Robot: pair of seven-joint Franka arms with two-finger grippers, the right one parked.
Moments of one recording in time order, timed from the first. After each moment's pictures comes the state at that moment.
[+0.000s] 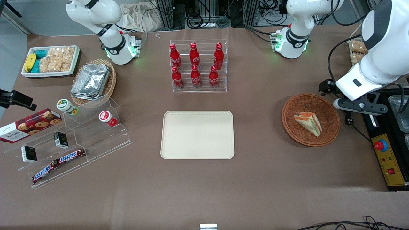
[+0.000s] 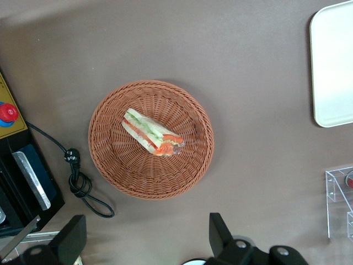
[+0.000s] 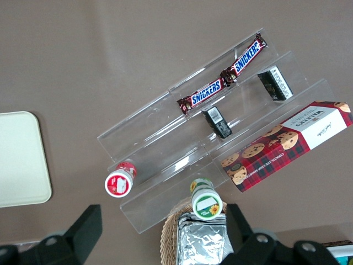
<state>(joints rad) 0.10 0.02 -0.25 -1.68 0.06 1.60 0.08</state>
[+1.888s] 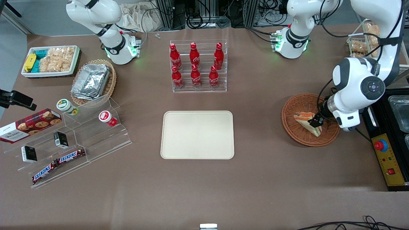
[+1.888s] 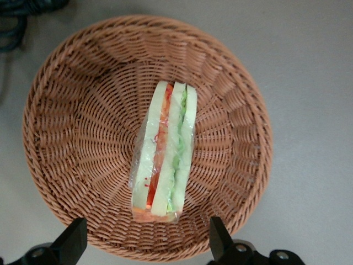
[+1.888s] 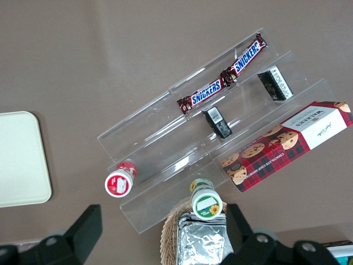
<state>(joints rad) 0.19 0.13 -0.22 -2.20 0.05 2.21 -1.08</state>
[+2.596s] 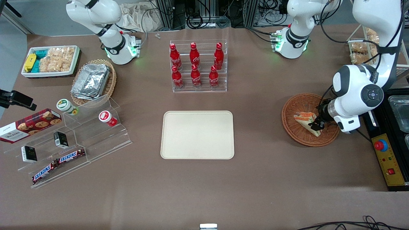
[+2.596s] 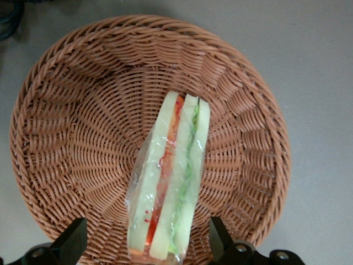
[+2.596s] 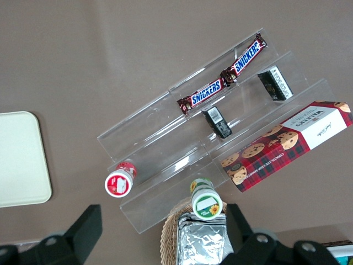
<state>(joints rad) 0.23 0.19 -0.22 -2.21 0.05 2.26 -1.12</state>
